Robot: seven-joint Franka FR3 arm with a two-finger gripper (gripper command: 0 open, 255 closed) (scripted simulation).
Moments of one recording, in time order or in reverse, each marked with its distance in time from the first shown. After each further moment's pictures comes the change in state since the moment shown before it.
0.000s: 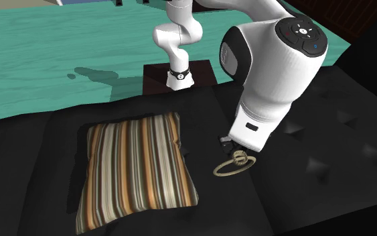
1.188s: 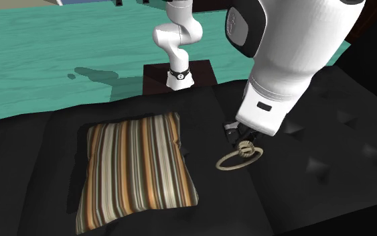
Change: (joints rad) arm 0.003 0.007 0.001 0.155 0.001 -0.149 -0.001
